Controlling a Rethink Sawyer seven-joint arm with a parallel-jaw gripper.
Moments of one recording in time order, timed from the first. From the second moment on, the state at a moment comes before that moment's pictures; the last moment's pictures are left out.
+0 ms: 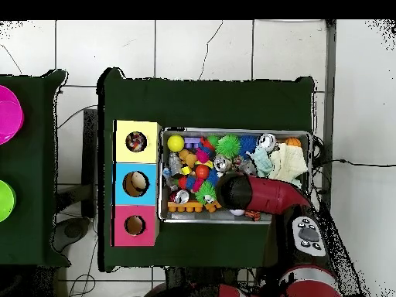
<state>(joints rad) -0.34 -0.48 -0.11 1.63 -0.25 0.33 1.59</state>
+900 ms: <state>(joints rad) -0.48 -0.47 -0.02 1.63 -0.28 0.19 1.59</state>
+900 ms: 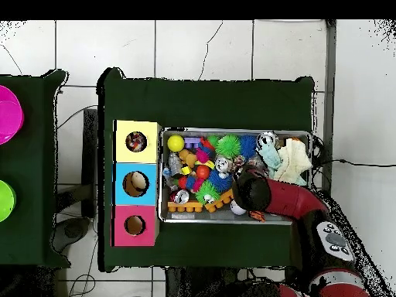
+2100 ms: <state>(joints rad) -0.54 -0.54 0.10 1.70 -0.28 0.19 1.59</state>
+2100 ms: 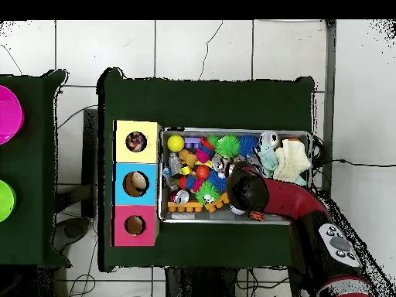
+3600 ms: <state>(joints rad) -0.52 -0.36 0.09 1.59 -0.34 0.07 1.59</state>
